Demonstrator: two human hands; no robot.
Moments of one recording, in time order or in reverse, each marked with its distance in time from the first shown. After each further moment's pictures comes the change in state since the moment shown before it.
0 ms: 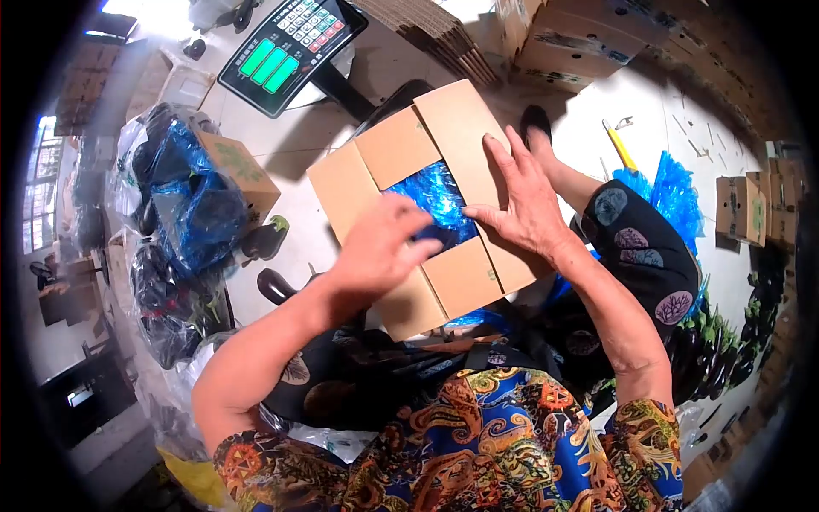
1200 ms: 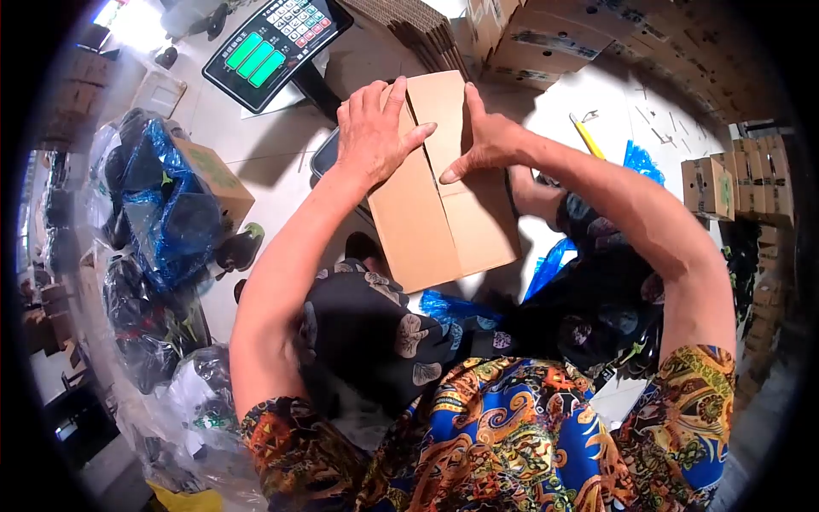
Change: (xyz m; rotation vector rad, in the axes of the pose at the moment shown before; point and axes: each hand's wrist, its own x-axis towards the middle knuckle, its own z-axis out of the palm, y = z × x) left_hand 0.093 -0.085 0.024 0.533 0.366 0.050; right_hand 0.086 -0.007 -0.015 0.089 -0.485 0.288
